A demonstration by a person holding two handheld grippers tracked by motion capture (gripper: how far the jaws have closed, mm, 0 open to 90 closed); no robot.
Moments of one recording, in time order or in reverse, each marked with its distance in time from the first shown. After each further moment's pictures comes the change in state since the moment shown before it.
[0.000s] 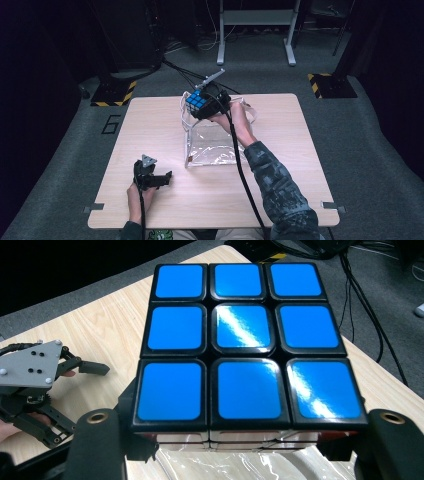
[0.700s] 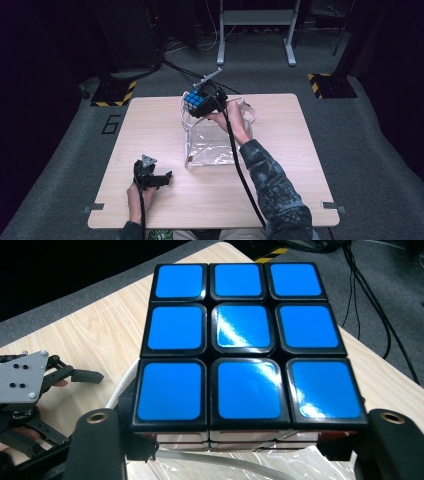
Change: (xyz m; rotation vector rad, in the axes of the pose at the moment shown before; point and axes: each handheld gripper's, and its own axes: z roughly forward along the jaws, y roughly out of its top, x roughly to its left) left arm 0.000 0.000 0.000 -0.001 0.000 0.000; right arm -0.008 0.003 0.020 0.004 0.010 0.040
